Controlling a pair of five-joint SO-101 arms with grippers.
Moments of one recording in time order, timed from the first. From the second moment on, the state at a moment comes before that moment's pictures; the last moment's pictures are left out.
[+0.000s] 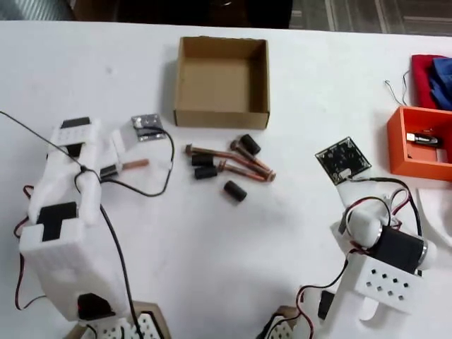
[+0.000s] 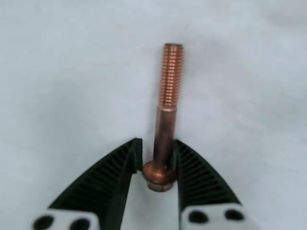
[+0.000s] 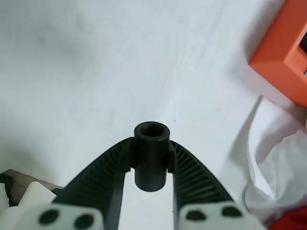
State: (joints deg) left arm -18.5 25.7 9.9 52.7 -79.4; right arm 19.3 -58.9 42.5 89.4 51.6
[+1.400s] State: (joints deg) left arm -20.2 27.2 -9.9 54.8 -73.5; right arm 19.3 -58.9 42.7 89.4 51.6
